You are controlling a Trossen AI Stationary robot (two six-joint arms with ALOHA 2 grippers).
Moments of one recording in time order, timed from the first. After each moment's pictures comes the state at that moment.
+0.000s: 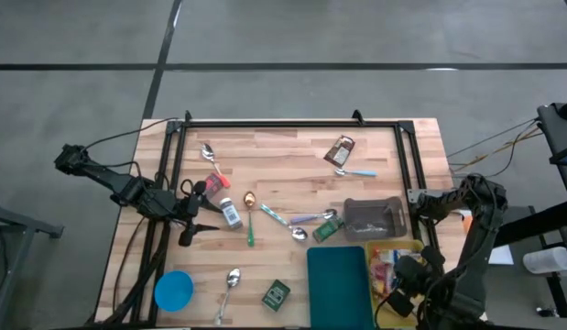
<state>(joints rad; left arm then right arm) -0.44 0.53 0.40 -0.37 -0.25 -0.14 1.16 1.71 1.47 -1.54 0.34 1.96</state>
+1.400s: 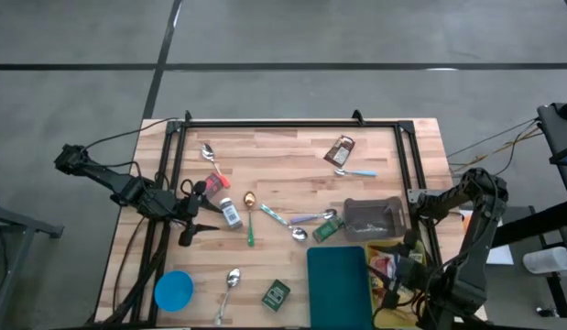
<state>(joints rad) -0.44 0.53 0.40 -0.37 -0.25 -0.14 1.13 1.65 1.46 -1.45 1.21 1.52</state>
